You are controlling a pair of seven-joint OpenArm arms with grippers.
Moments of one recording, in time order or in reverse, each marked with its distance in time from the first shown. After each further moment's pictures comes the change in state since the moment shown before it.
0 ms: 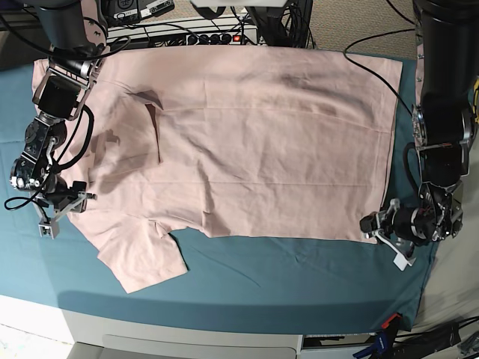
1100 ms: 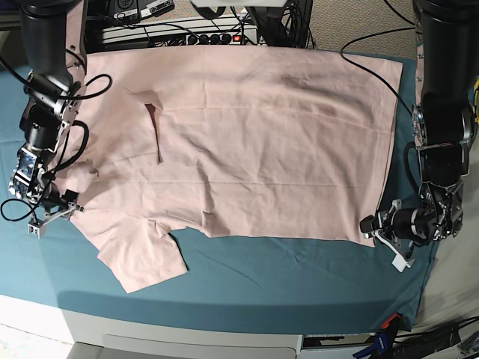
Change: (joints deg) left arm -0.1 0.0 0.0 0.0 -1.7 -3.0 -0.1; right arm 13.8 5.0 0.1 -33.6 -7.6 -6.8 19.0
